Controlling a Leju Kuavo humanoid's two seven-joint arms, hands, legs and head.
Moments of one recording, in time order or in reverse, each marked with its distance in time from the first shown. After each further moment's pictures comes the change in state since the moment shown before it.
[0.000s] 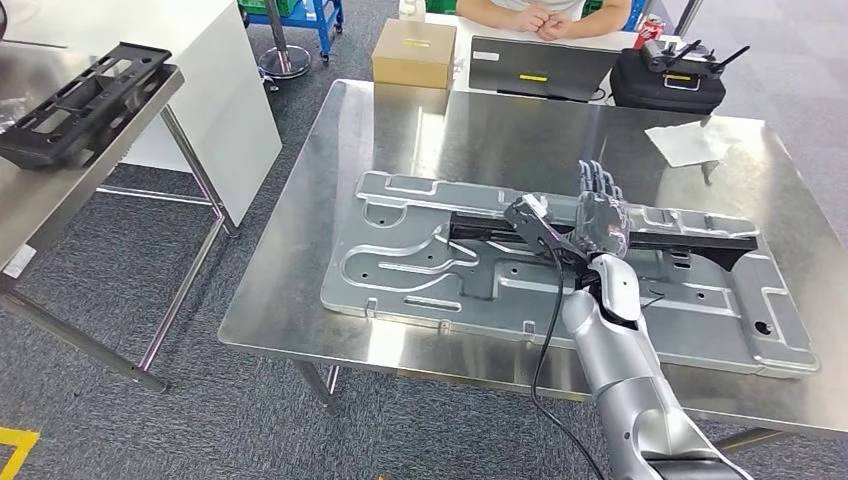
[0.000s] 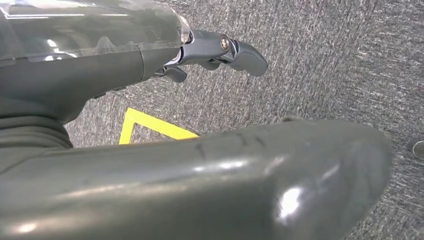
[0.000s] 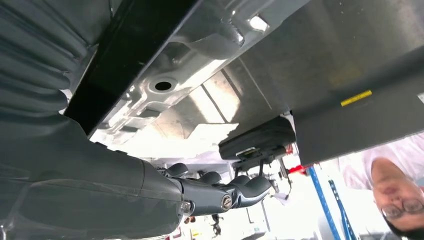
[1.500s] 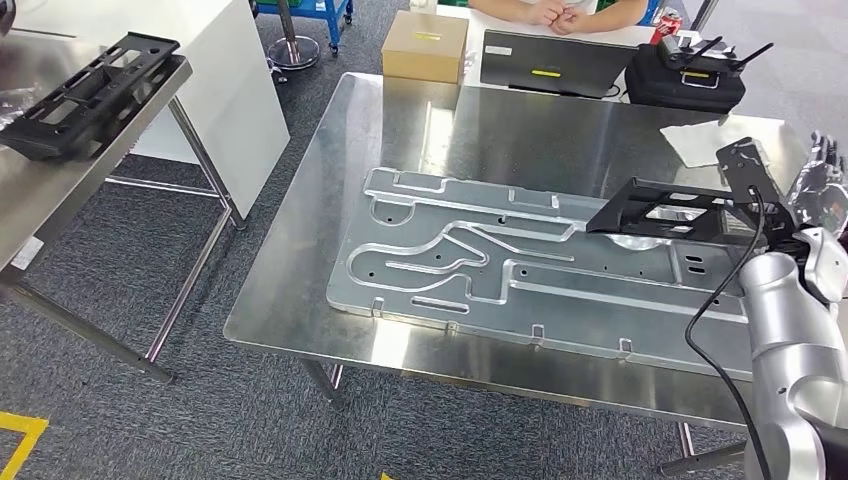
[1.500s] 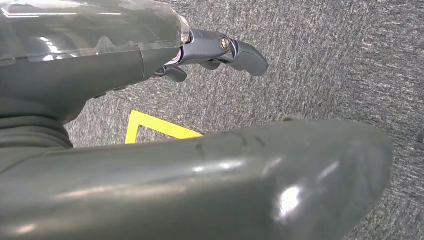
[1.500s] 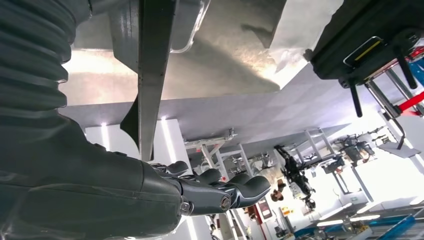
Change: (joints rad) left arm 0.007 0.004 -0.008 0.000 -0.048 -0.043 -0.008; right arm -0.184 -0.414 -0.225 0.101 -0.183 0.015 -0.026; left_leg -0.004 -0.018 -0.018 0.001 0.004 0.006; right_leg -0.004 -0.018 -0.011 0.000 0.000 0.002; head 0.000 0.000
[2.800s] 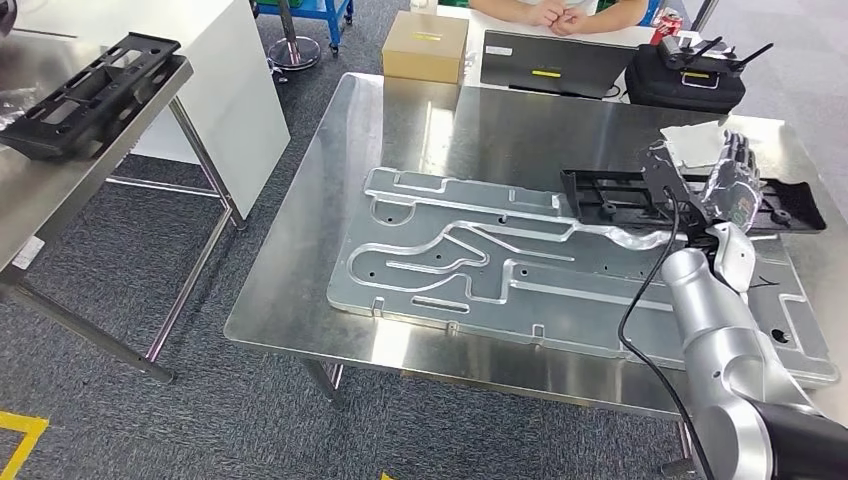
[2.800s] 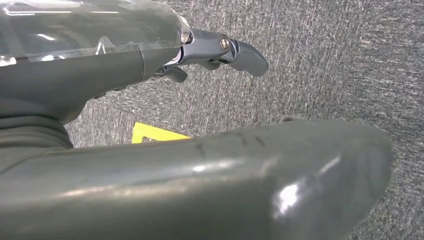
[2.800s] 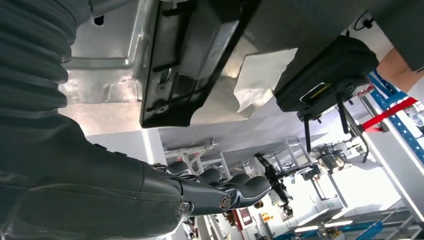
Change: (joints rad) left arm -0.004 0.009 -0.031 0.000 -0.048 0.006 0.021; right arm -0.052 0.170 0.051 0.140 0.080 -0.158 0.002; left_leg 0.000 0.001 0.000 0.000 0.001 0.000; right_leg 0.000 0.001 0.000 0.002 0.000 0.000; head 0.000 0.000
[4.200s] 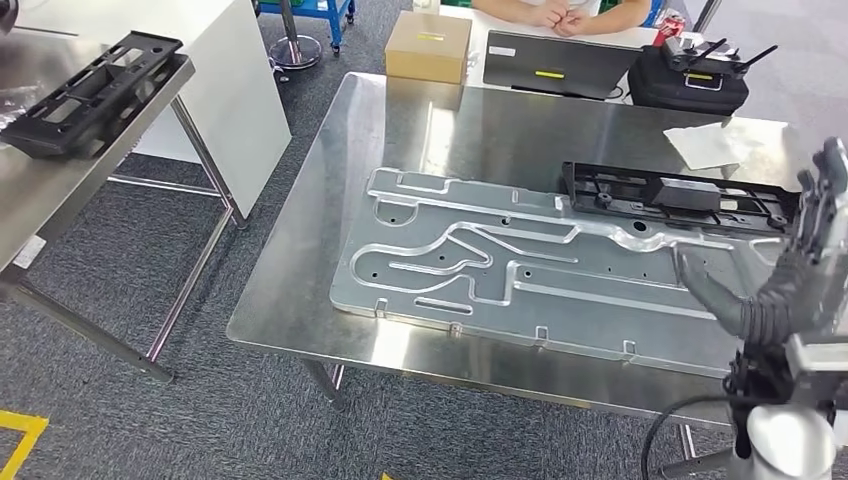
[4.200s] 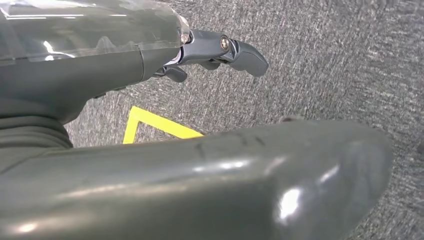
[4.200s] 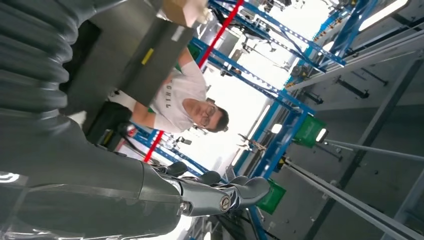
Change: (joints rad) left arm 0.014 -0.032 0.068 0.000 0.082 0.030 -0.040; right arm 0.816 -0.033 0.027 -1.430 -0.850 0.370 -0.412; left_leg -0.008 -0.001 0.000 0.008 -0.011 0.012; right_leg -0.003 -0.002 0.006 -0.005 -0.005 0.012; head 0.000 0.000
